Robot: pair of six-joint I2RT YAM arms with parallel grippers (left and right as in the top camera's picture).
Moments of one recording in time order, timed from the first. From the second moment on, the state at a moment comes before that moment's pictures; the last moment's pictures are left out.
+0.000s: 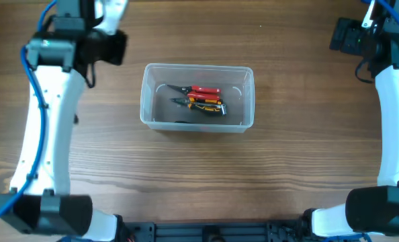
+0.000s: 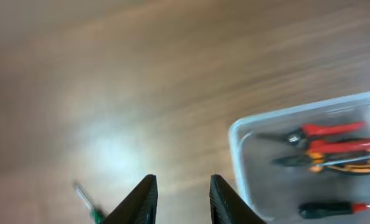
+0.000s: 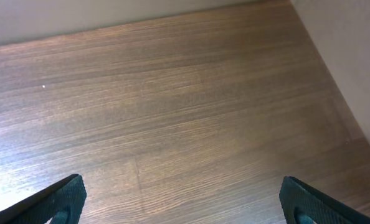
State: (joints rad) left arm -0.04 1.67 1.77 -1.04 0.03 0.23; right arm -0.13 1.64 1.70 -0.90 0.24 0.03
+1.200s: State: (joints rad) left arm 0.35 2.01 1.60 -1.01 -0.06 -0.24; right arm -0.13 1.64 1.70 -0.90 0.24 0.03
